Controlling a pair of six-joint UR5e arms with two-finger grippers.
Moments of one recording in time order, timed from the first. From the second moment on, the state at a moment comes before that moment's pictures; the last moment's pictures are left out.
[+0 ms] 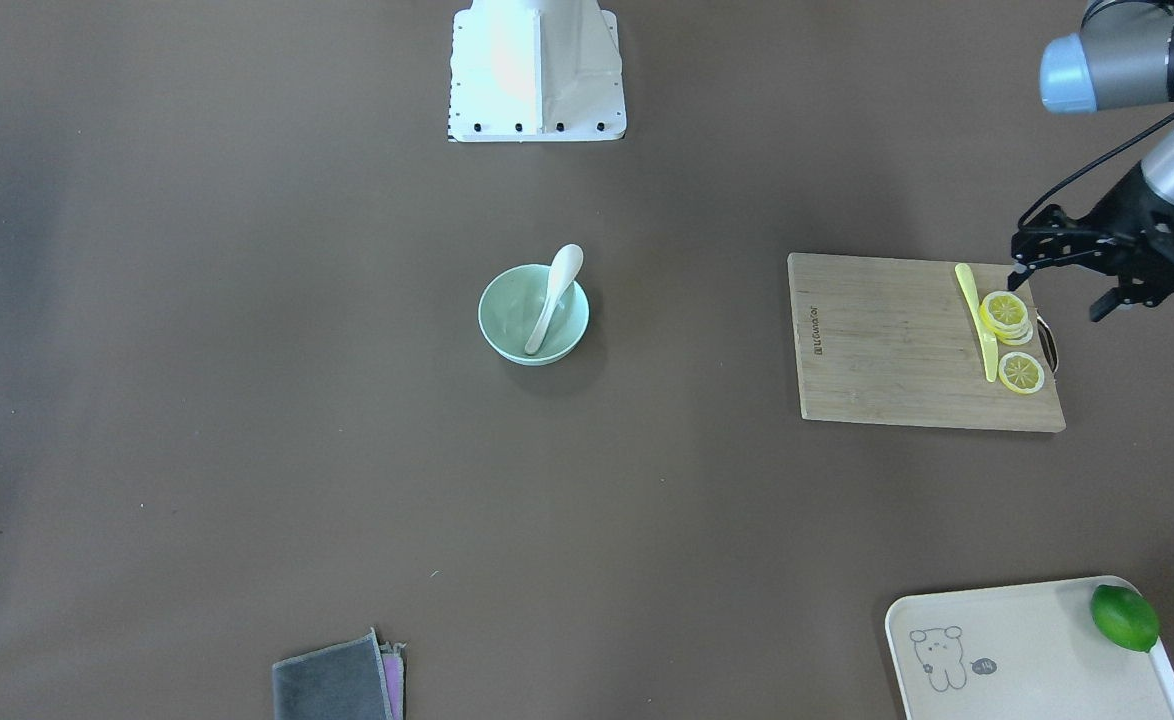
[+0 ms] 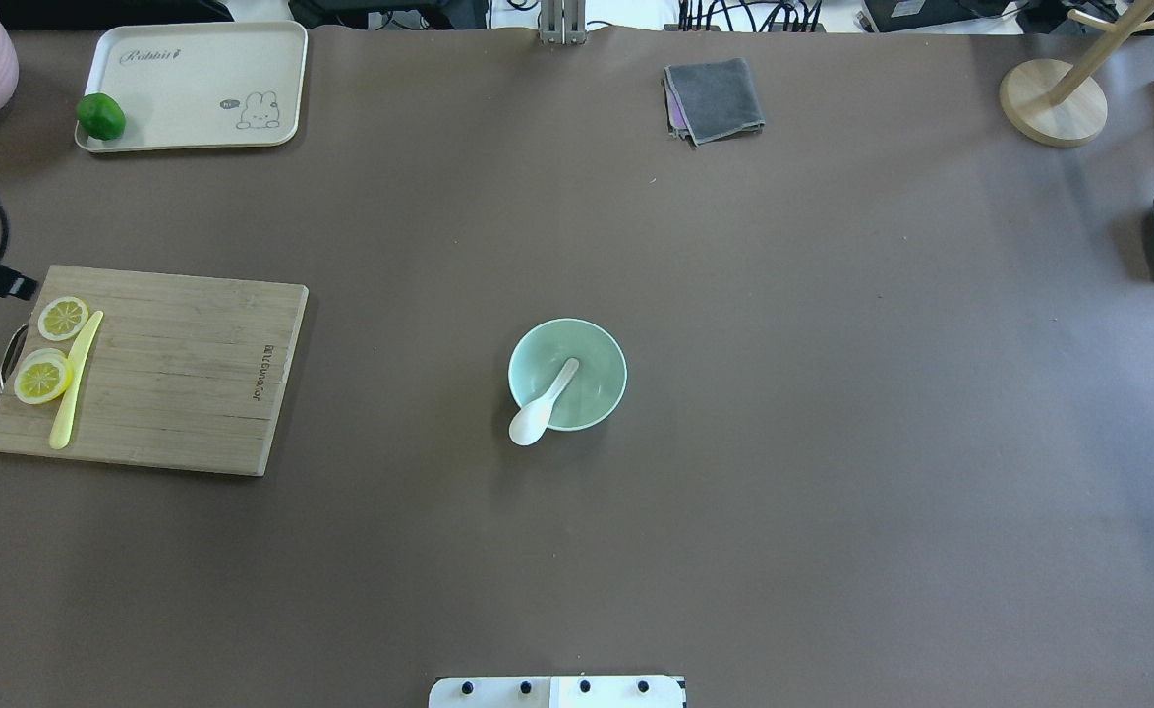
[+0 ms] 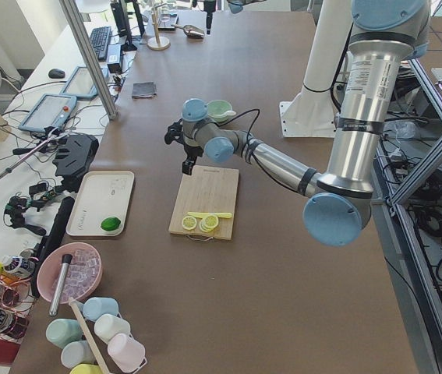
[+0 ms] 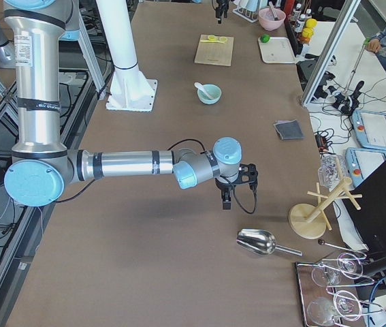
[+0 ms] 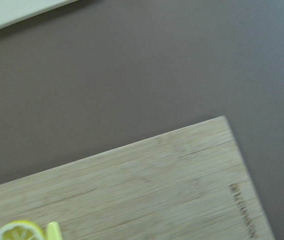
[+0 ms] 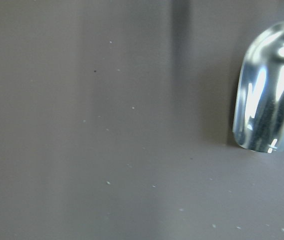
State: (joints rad) left arm -1.20 -1.55 -1.84 -1.91 -2.28 -0.22; right arm 1.37 -1.62 1.64 -1.22 2.34 0.35
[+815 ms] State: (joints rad) left arm -1.46 -1.33 -1.80 -1.91 -2.35 -0.04; right arm 1.53 -1.71 1.64 -1.22 2.36 0.08
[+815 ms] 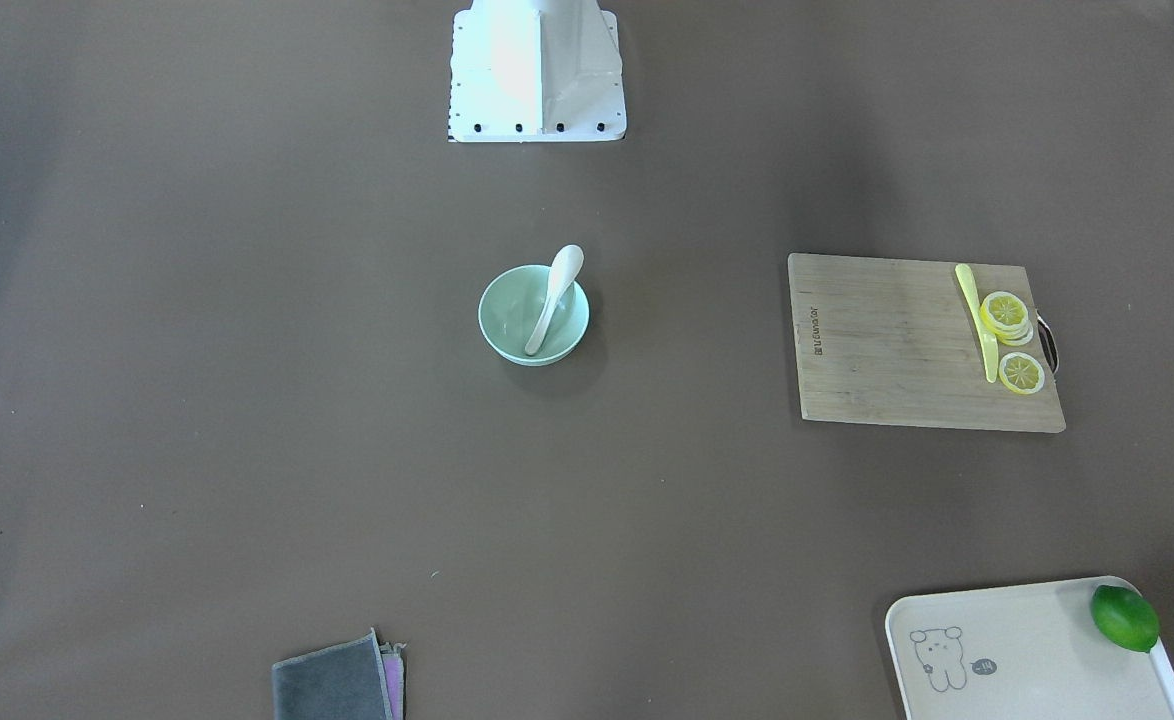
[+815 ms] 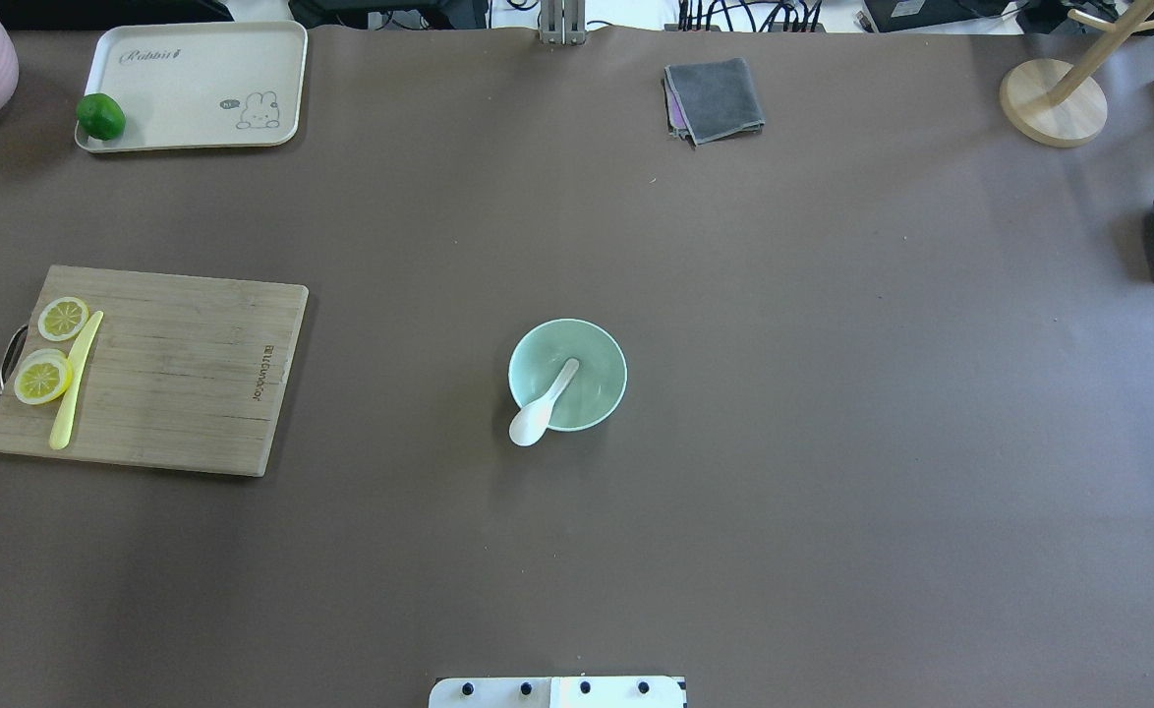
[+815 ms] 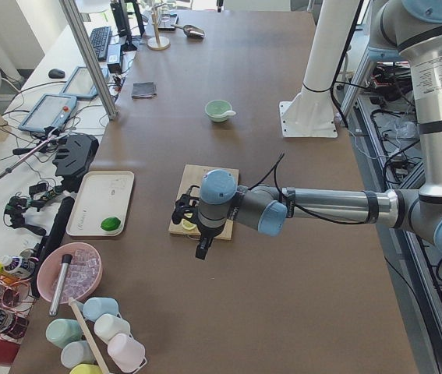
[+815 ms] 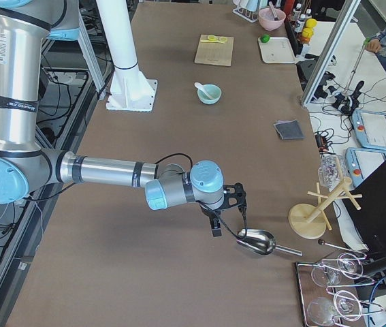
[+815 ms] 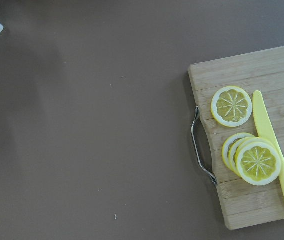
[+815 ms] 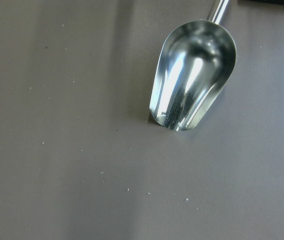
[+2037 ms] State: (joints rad) left arm -1.52 -1.33 -1.78 -1.91 -2.34 0.07; right arm 1.53 -1.71 1.63 -1.22 2.37 0.08
